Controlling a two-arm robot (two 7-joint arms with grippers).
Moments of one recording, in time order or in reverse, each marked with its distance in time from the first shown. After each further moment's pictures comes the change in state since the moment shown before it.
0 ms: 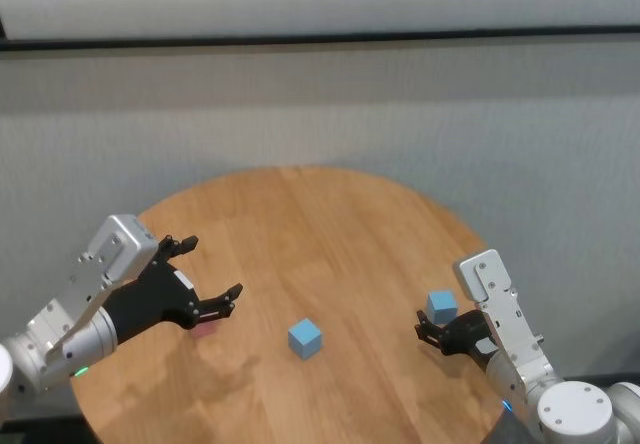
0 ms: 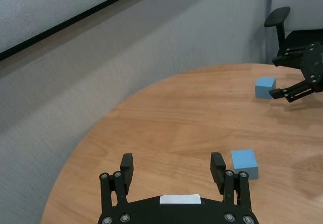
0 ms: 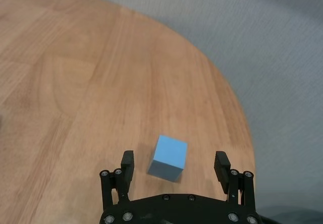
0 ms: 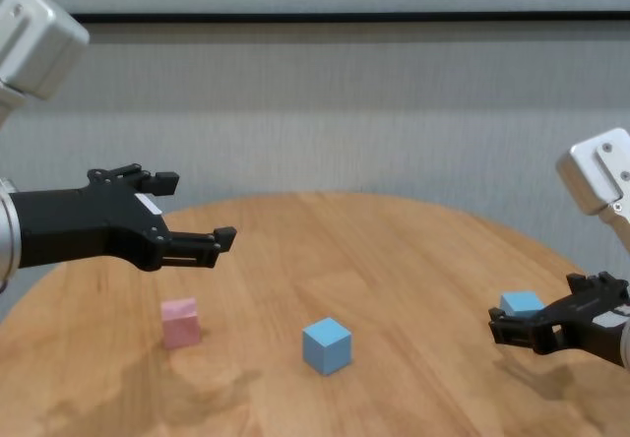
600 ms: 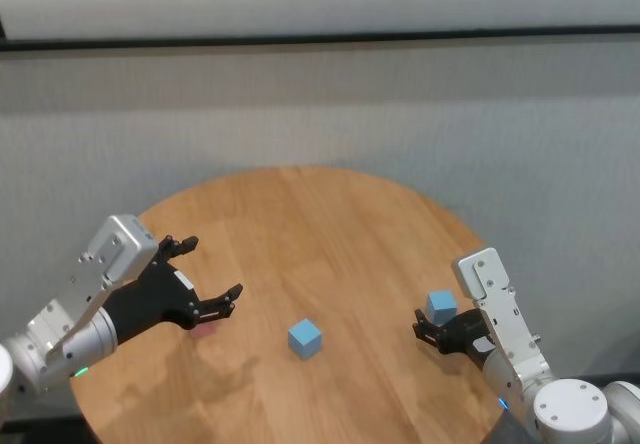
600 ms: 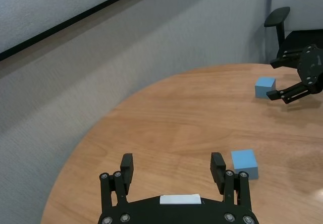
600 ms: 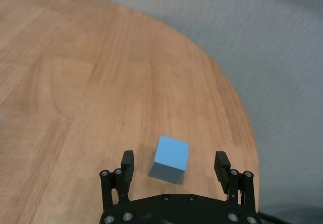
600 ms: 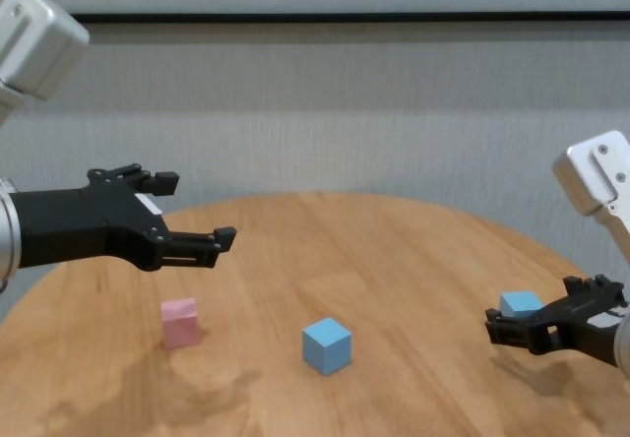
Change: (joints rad) left arm 0.000 0.000 0.000 0.000 0.000 0.000 0.000; right arm 0.007 -0.029 0.023 0.031 -0.016 -0.006 0.013
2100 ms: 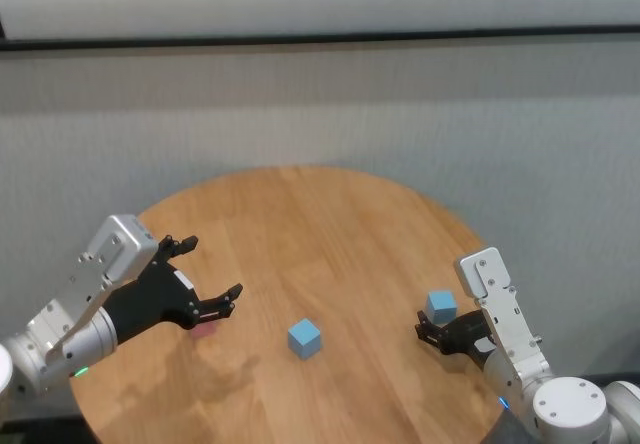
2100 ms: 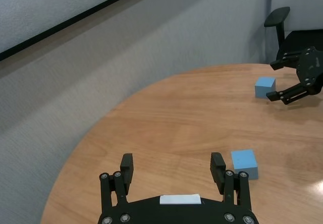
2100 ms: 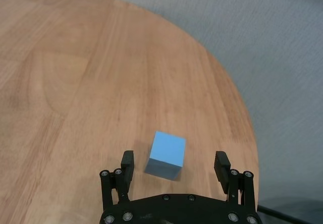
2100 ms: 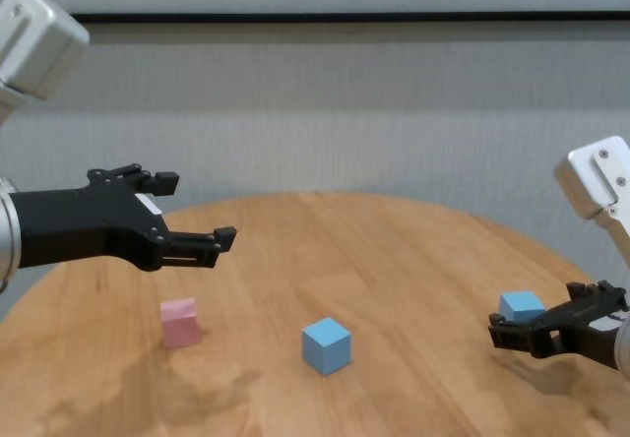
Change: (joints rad) left arm 0.000 0.000 0.000 0.000 0.000 0.000 0.000; right arm -0.003 -0.044 0.057 0.028 -0.049 0.012 0.032
